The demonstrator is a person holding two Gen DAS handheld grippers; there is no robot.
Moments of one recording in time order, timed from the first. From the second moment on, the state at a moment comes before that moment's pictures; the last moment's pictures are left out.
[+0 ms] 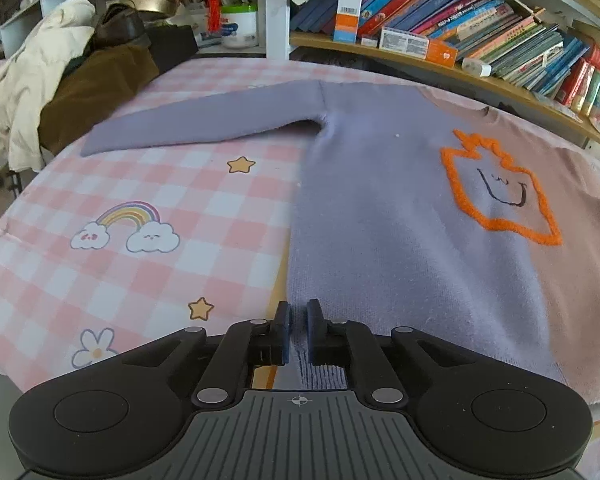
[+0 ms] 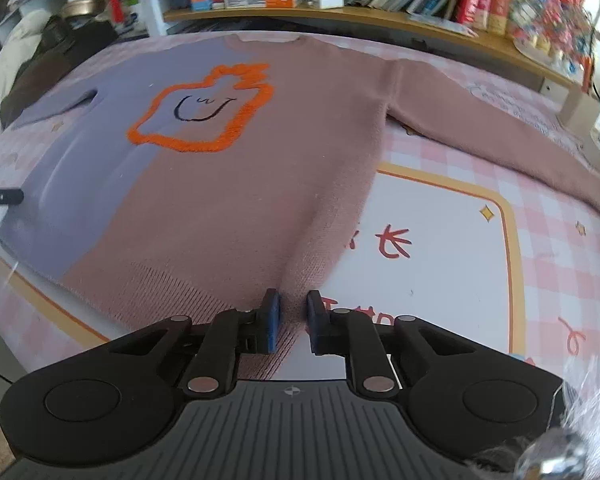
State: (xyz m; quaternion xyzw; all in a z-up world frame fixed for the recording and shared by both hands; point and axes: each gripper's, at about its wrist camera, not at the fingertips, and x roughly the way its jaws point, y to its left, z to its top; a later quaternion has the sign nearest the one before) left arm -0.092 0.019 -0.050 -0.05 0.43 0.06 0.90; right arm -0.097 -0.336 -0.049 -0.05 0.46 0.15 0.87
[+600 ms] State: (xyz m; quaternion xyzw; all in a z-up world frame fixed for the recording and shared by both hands) left arm -0.101 0.012 -0.034 -0.02 0.40 0.10 0.91; right arm -0.098 -0.340 -0.051 -0.04 0.45 0.14 0.88
